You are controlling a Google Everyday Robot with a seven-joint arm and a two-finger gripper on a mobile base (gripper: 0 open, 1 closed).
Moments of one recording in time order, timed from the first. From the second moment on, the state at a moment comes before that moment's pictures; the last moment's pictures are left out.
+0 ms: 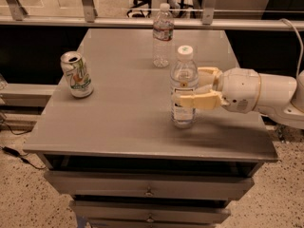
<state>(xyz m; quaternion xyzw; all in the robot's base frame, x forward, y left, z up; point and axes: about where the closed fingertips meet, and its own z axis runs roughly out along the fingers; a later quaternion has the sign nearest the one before) 0.501 -0.090 0.925 -0.45 0.57 0.38 0.57</state>
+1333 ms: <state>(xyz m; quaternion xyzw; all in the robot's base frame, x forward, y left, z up) 0.497 -0.111 0.913 -0.46 0.57 0.37 0.57</state>
